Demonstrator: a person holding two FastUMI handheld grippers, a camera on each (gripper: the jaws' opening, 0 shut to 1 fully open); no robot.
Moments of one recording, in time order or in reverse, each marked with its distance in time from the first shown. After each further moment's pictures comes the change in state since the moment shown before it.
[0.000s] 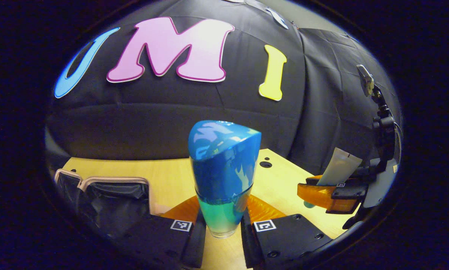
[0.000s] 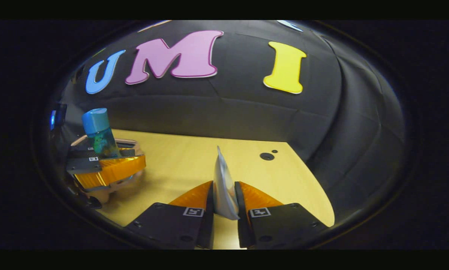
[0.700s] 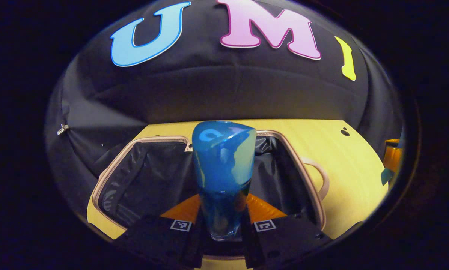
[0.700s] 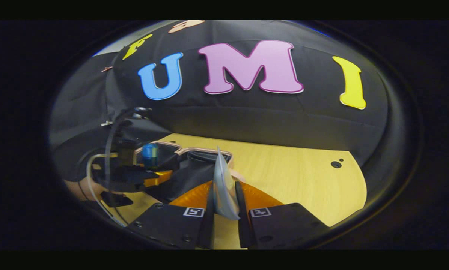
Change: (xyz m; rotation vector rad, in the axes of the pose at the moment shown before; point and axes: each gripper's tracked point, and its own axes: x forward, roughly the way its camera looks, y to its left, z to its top) left arm -0.107 0.211 -0.094 -0.075 0.338 0.455; right arm -0.072 0.185 0.035 -0.032 -0.007 0.382
